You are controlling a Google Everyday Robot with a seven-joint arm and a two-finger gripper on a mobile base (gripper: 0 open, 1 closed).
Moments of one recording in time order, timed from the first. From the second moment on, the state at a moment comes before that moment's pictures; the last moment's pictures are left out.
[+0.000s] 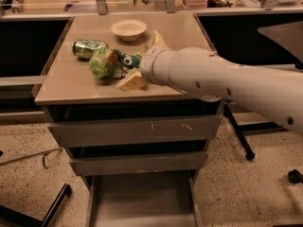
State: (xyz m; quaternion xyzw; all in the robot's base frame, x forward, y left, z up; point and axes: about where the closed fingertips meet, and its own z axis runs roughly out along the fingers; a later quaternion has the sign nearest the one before) arm 0.655 0.040 0.885 -0.48 0.67 0.00 0.57
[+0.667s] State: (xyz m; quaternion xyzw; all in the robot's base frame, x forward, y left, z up) arm 0.617 -0.073 0.916 -0.44 0.67 -0.10 0.58
